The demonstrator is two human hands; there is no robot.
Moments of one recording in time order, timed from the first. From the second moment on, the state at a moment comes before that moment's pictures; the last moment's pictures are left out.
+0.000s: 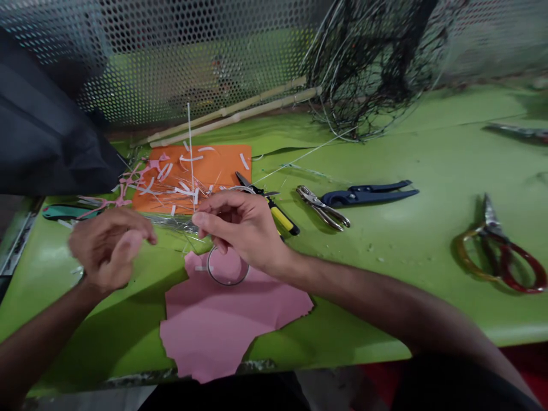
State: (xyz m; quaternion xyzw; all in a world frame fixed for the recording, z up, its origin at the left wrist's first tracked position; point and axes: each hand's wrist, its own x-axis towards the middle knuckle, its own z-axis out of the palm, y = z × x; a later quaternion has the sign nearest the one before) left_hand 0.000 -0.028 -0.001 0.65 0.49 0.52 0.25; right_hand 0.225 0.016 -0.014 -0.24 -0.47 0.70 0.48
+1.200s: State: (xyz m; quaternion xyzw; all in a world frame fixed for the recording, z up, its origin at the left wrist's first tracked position) left_hand 0.041 -0.037 -0.005 0.46 0.44 0.56 0.54; right_hand 0.228 0.017 -0.008 -0.29 -0.57 0.59 0.49
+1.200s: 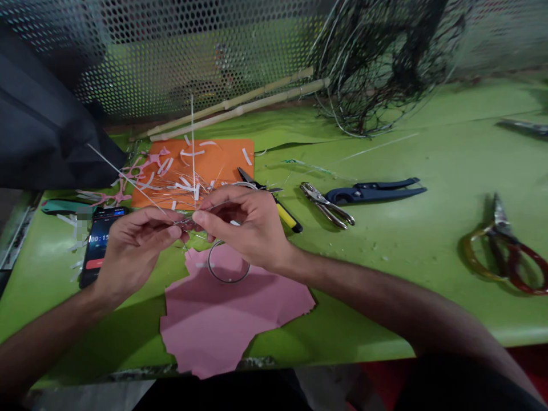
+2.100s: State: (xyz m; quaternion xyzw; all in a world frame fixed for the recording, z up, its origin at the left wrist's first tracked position) left_hand 0.042 -0.040 -0.009 0.47 0.46 0.55 0.51; right_hand 0.227 0.013 -0.011 -0.31 -0.59 0.55 0.51
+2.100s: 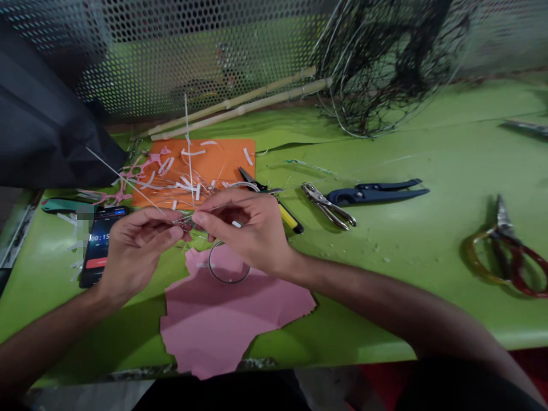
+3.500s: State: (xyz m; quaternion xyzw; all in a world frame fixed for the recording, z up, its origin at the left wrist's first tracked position) left_hand 0.045 -0.033 0.003 0.50 0.51 0.52 0.47; right_hand 0.231 0.020 -0.011 -0.28 -0.69 0.47 0.47
